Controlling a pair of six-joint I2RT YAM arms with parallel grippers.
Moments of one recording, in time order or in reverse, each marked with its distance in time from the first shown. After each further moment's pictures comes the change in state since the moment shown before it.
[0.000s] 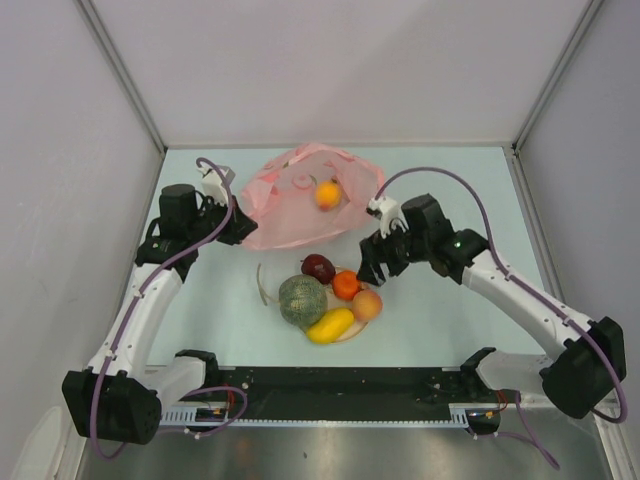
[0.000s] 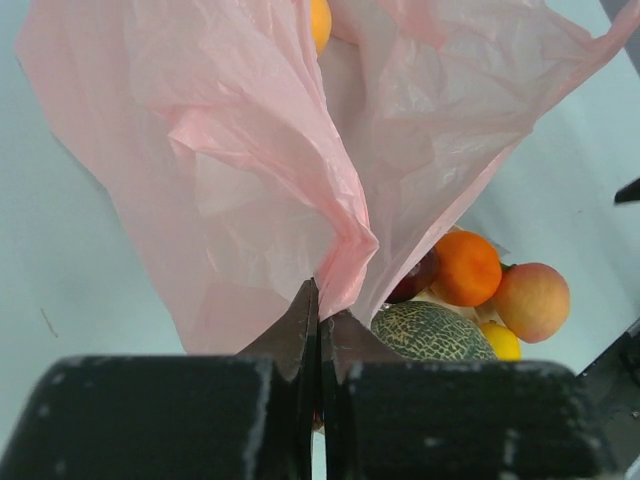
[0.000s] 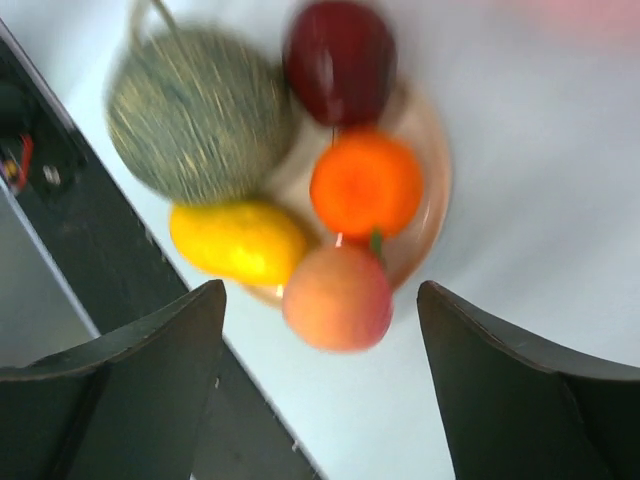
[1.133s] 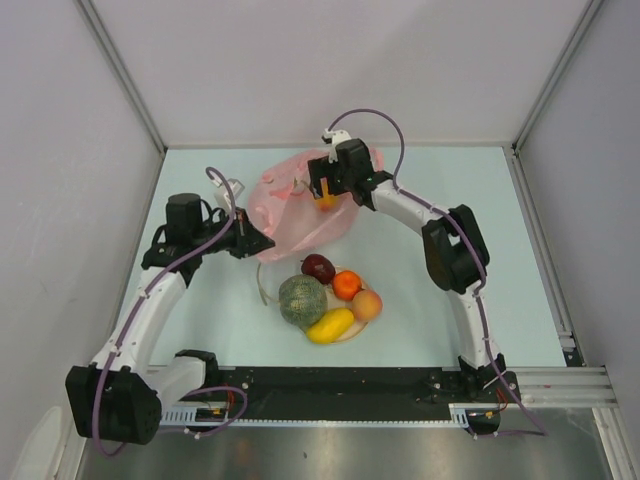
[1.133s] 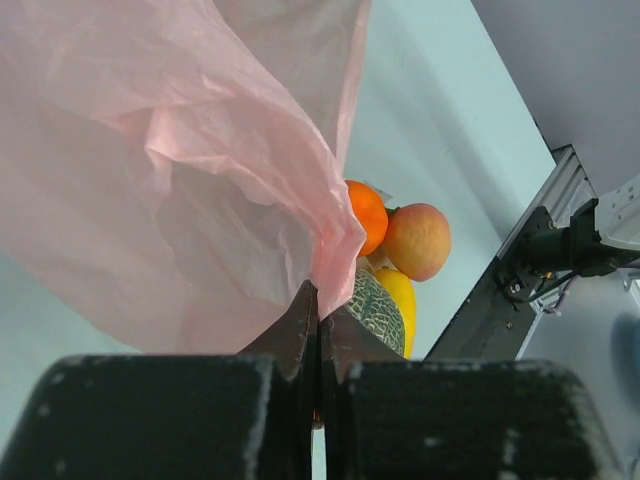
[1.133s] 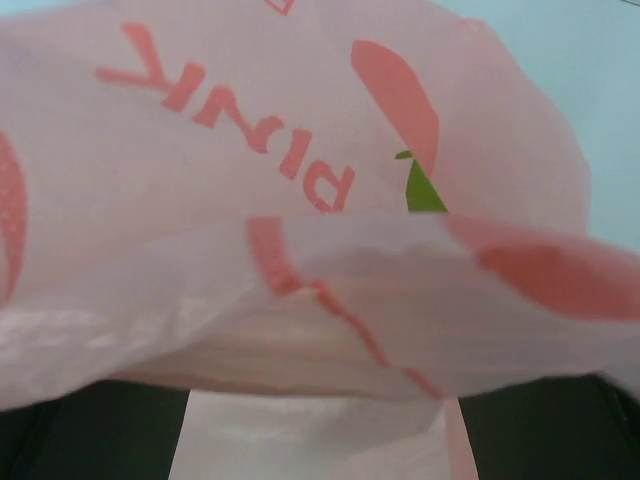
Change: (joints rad) left arm 0.001 -0.011 -0.092 0.040 0.304 -0.087; right arm -0.042 0.946 0.764 0.448 0.372 0.118
